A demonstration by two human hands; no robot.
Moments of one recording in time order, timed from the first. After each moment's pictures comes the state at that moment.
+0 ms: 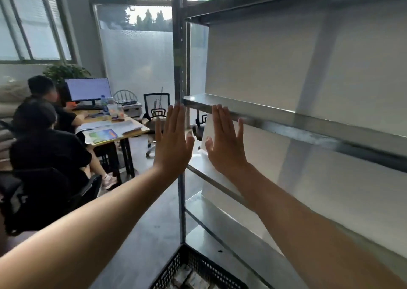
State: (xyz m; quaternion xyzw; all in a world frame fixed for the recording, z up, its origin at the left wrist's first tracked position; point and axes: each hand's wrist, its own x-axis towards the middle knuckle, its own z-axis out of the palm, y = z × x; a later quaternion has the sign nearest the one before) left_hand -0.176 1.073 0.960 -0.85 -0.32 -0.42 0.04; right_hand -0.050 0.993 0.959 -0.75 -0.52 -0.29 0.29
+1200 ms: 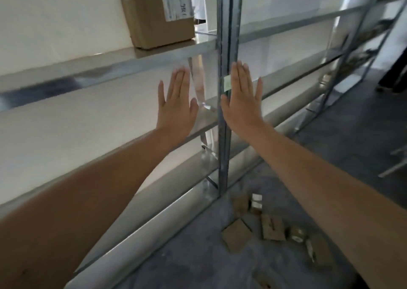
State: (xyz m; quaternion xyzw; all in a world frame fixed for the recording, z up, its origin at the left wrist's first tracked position) left_hand 0.057 0.261 0.907 -0.87 0.37 -0.27 -0.18; right_hand -0.027 0.106 0.906 -0.92 0.18 -0.34 0.04
